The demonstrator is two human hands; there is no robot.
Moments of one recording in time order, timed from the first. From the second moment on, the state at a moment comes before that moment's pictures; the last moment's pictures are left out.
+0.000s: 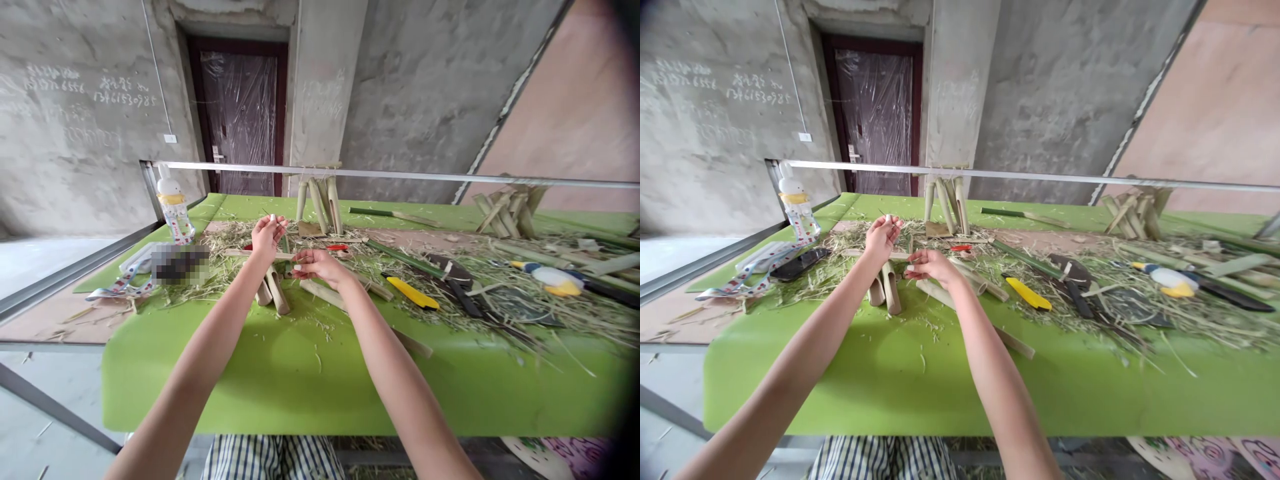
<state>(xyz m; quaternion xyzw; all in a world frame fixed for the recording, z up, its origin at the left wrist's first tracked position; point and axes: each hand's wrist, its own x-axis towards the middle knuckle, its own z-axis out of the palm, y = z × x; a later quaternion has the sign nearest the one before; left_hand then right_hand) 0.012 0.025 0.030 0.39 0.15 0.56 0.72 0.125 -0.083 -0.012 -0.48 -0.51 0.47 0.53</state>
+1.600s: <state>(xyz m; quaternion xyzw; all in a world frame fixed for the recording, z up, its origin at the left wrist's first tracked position) 0.028 0.013 0.011 0.67 0.16 0.46 0.56 0.116 -0.074 -0.010 -0.54 -0.47 0.30 0.63</state>
